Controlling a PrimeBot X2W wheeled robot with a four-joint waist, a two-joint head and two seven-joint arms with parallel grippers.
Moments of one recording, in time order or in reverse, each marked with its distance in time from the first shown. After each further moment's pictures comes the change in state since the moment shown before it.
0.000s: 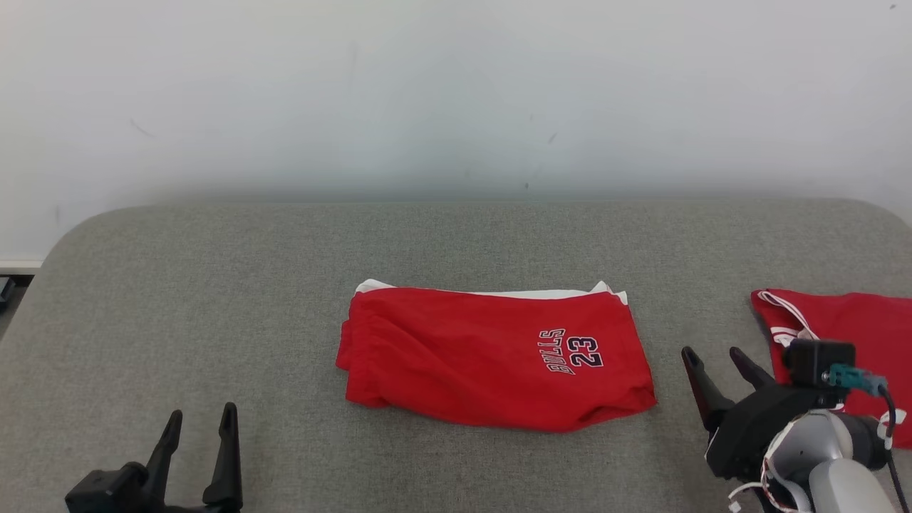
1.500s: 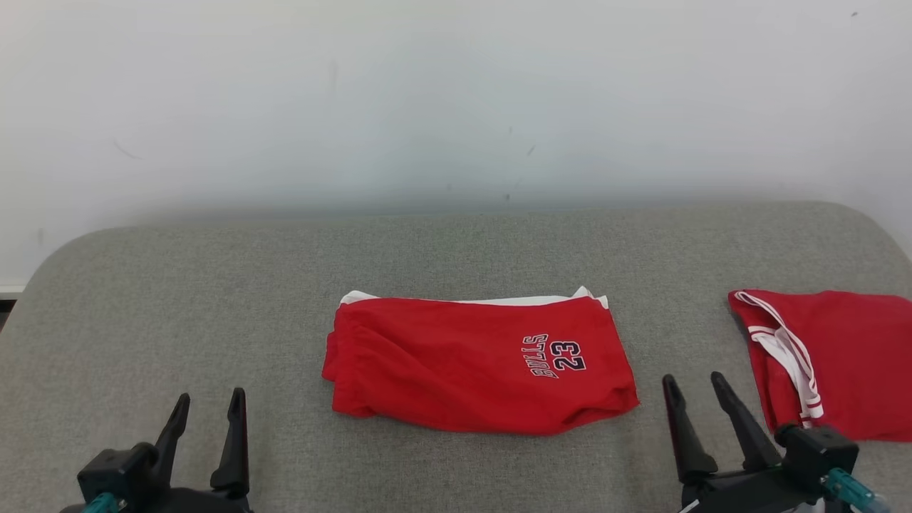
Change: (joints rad) left arm -0.060 0.034 -0.078 0.004 -0.028 0.049 0.009; right arm 0.135 -0.001 0.119 -0.045 0.058 0.000 -0.396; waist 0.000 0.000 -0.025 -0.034
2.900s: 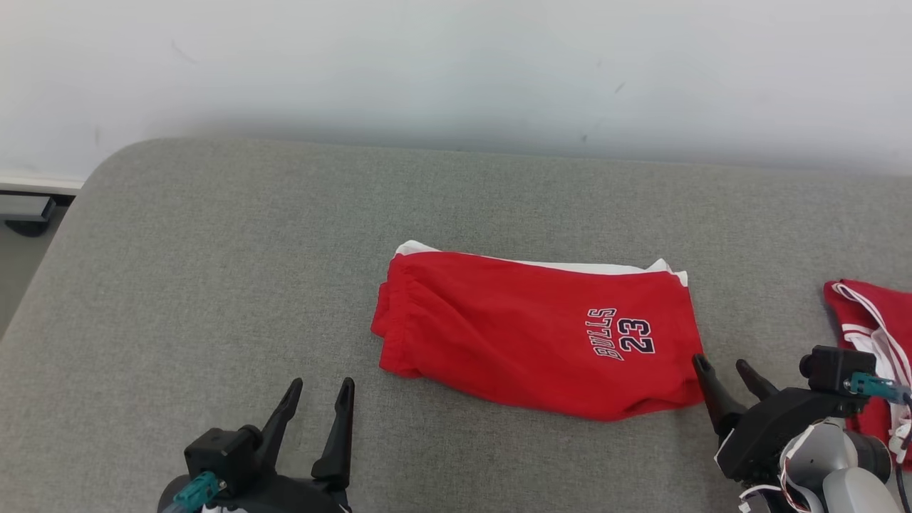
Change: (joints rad) left arm -0.050 -0.118 -0.130 -0.040 0.014 -0.025 0.053; right arm -0.168 0.000 -0.177 0.104 0.063 0.000 0.487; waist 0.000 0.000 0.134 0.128
